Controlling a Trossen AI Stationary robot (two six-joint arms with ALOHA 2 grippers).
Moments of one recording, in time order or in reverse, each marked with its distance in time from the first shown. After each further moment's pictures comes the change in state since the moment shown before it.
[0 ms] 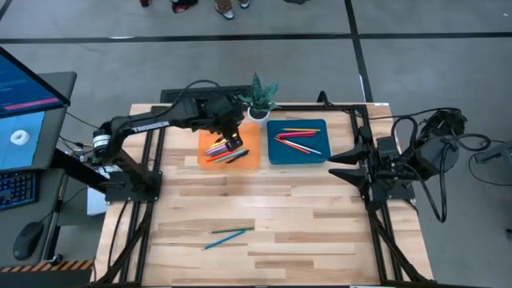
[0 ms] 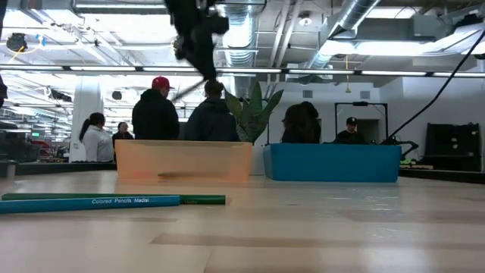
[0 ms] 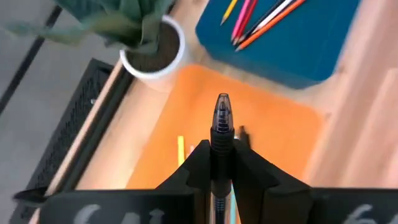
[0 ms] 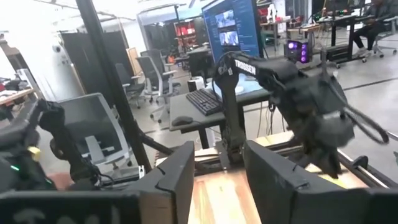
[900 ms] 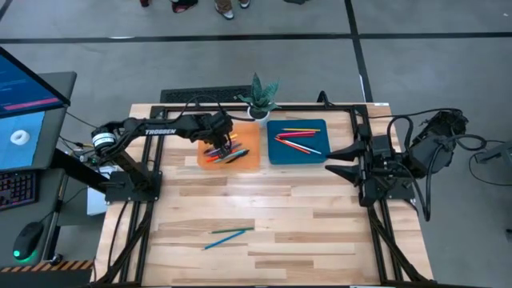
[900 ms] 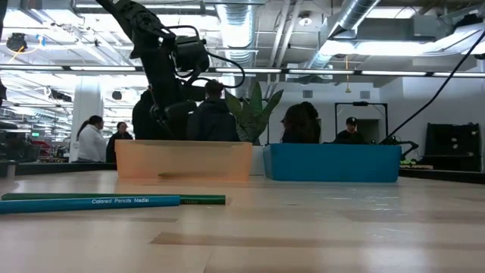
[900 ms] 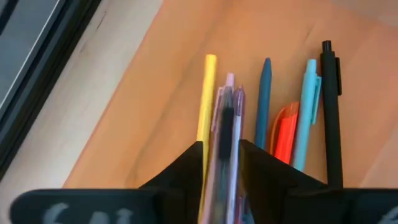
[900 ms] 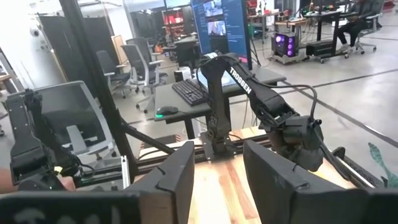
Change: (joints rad) left arm 0.144 0.002 -0.521 0.390 0.024 0.030; right arm -0.046 -0.002 0.000 -0.076 -0.003 0.011
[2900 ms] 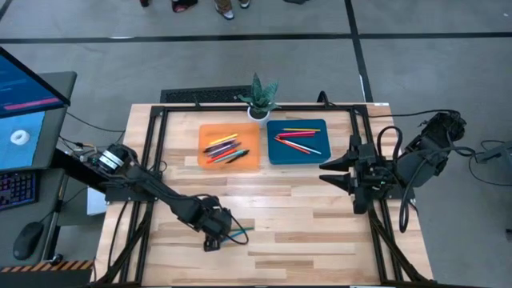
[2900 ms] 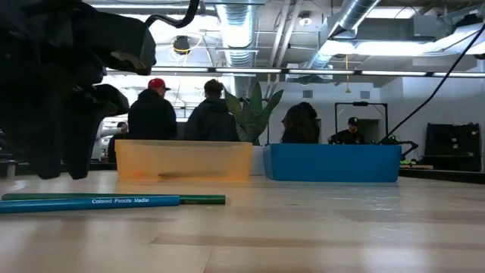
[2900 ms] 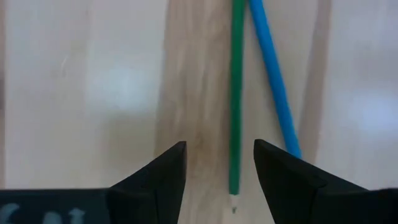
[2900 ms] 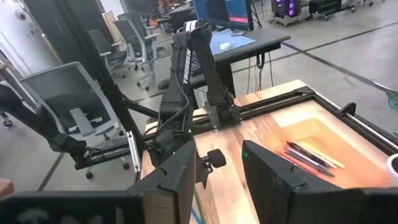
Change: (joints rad) left arm -0.983 0.145 0.024 -0.038 0.097 -0.610; right arm 0.003 0.044 -0.001 -0.135 -0.030 0.218
